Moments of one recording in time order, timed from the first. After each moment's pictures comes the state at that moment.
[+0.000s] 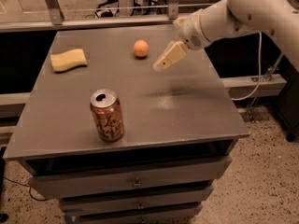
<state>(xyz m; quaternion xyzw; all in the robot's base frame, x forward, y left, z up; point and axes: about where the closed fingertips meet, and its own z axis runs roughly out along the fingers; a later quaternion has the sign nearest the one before) 0.686 -0.055 0.909 -0.54 0.70 0.15 0.43</state>
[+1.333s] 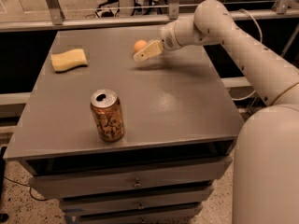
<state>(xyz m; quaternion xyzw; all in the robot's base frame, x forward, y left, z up) 0.802 -0.009 0.850 -0.45 0.74 0.21 0.46</state>
